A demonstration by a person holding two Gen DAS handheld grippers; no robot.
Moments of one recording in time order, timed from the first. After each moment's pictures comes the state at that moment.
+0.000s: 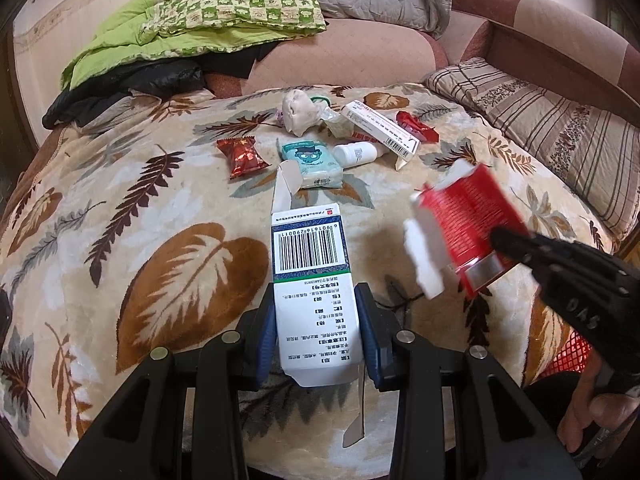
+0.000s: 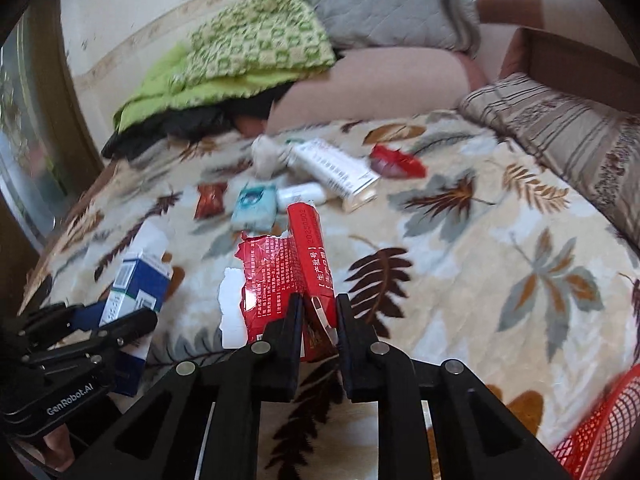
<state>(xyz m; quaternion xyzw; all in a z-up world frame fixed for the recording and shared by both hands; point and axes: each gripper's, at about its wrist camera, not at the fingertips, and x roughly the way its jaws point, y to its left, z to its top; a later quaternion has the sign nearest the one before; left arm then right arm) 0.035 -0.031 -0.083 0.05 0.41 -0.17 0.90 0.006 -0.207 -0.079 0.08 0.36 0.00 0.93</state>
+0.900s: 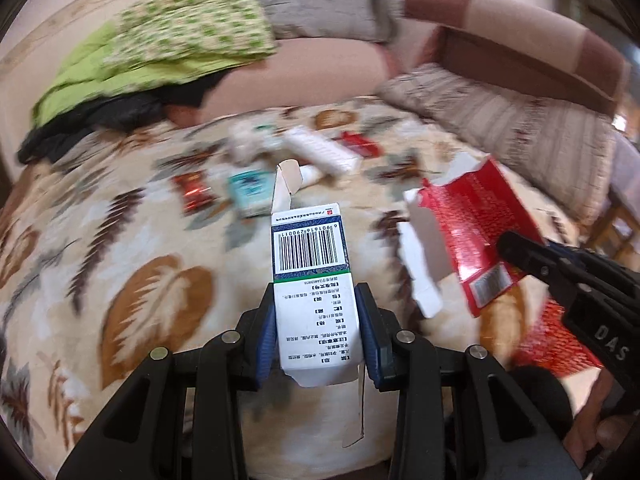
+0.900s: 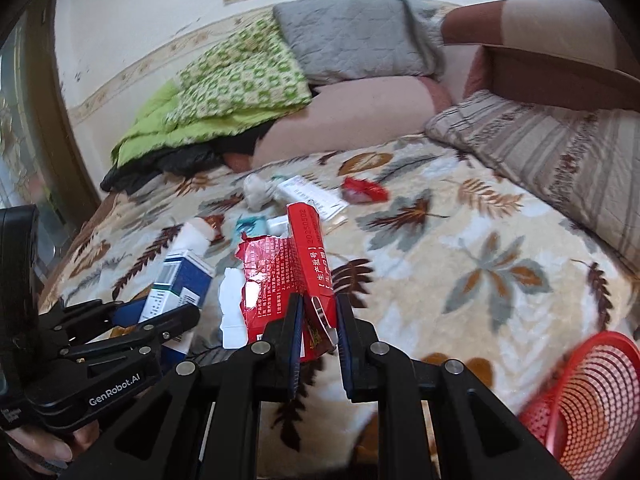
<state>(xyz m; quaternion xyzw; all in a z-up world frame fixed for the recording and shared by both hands) 0.012 -0.065 -0.051 0.06 0.38 -0.25 0.89 -0.063 -0.222 -0.033 0.11 0.31 -0.04 0.94</state>
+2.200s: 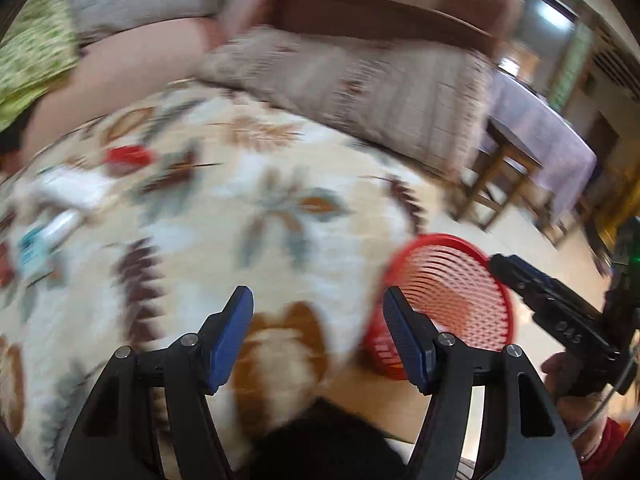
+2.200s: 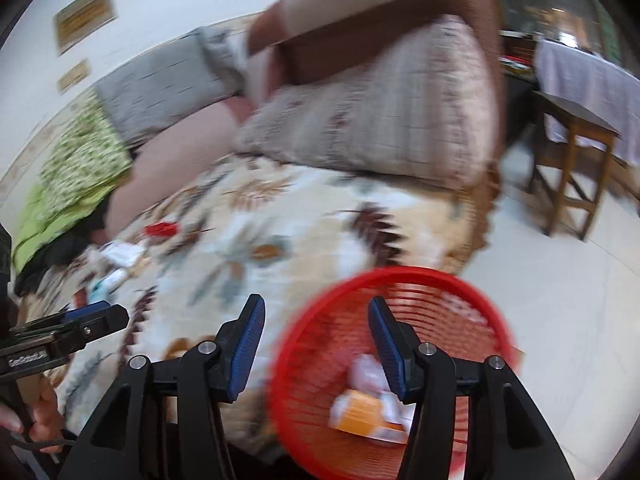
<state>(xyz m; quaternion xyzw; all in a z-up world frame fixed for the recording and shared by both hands) -0.024 -0.240 -0.035 0.09 0.42 -0.43 0.79 -0.199 -0.400 -0.038 0.22 0.29 -0.25 0.90</state>
